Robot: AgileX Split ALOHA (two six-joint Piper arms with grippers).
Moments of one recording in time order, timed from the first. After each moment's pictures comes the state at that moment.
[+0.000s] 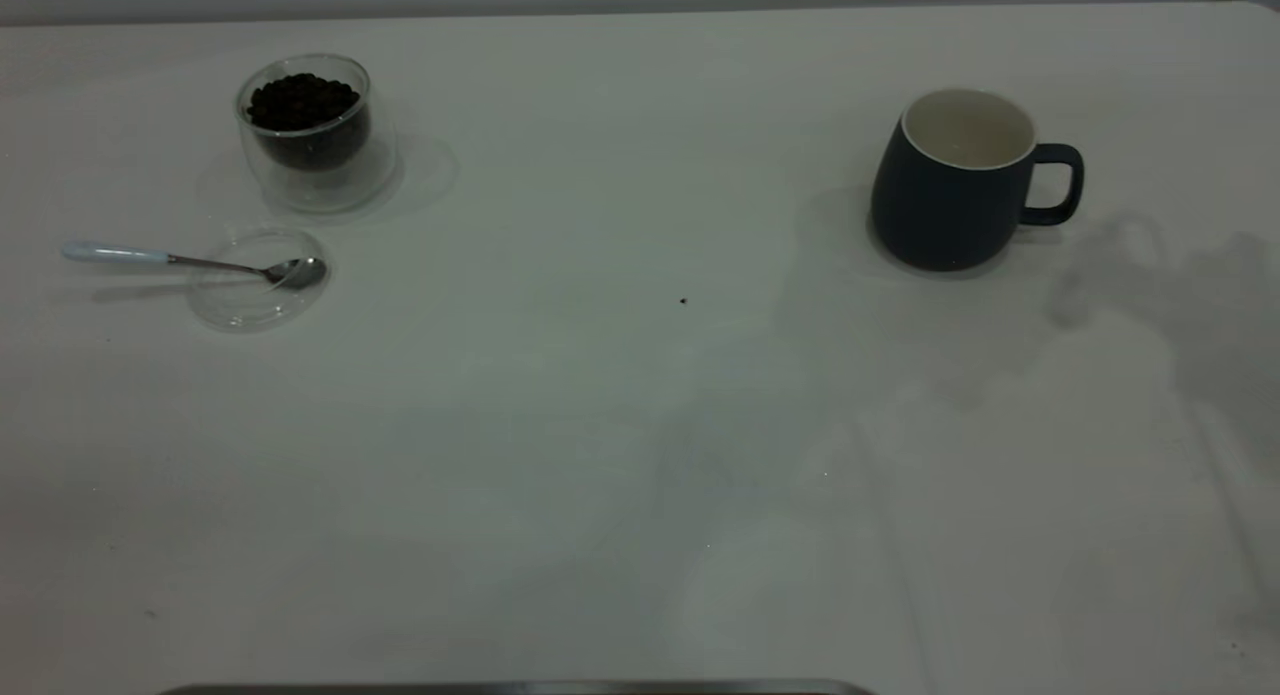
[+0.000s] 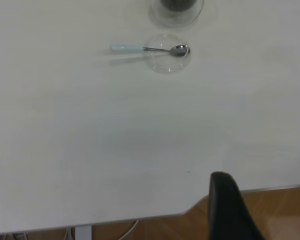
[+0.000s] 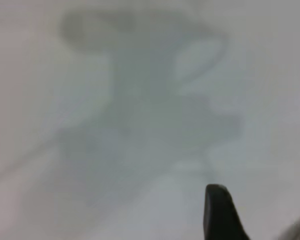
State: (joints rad) left arm -0.05 -0.03 -0.49 -0.08 1.14 0.03; right arm 0.03 1.98 -1.08 -0.25 0.40 -0.78
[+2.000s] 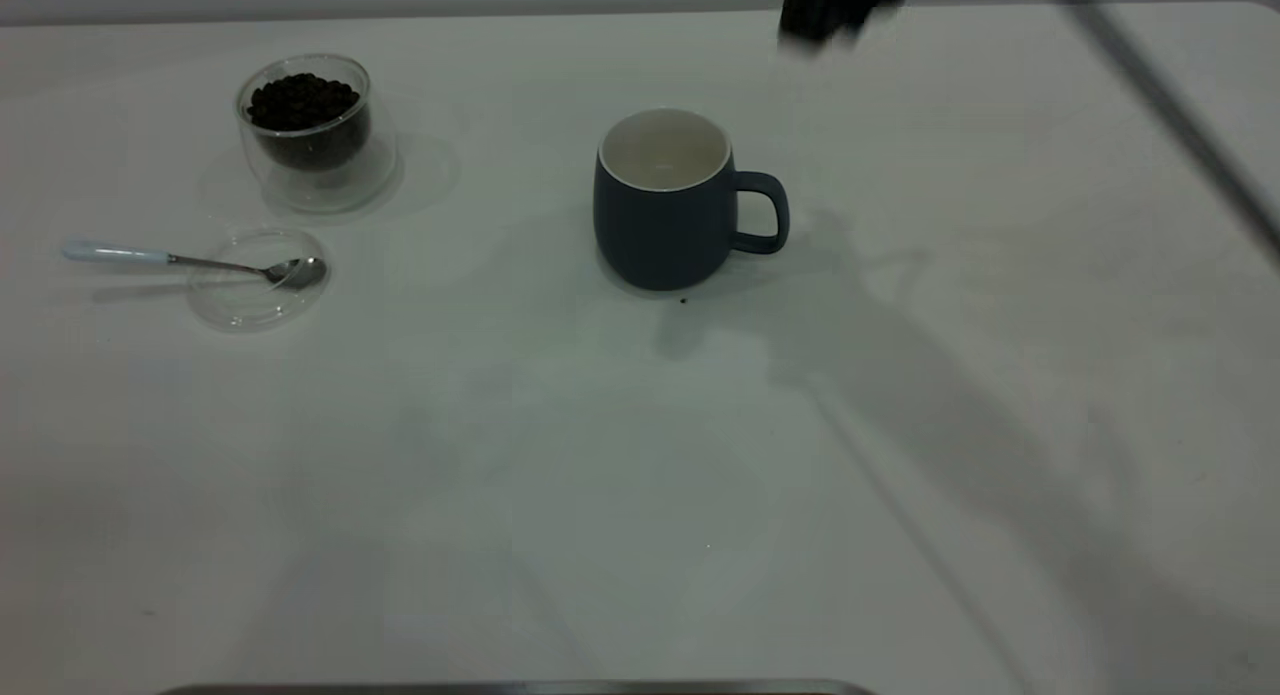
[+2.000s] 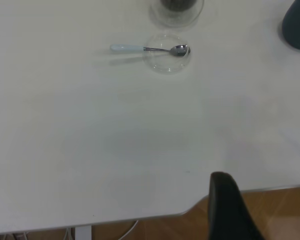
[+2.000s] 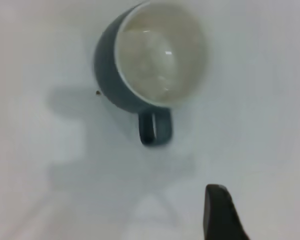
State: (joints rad) left arm -0.05 -0.03 -0.49 -0.08 1.14 0.03; right arm 0.54 1.90 -1.34 -0.04 0.55 -0.68
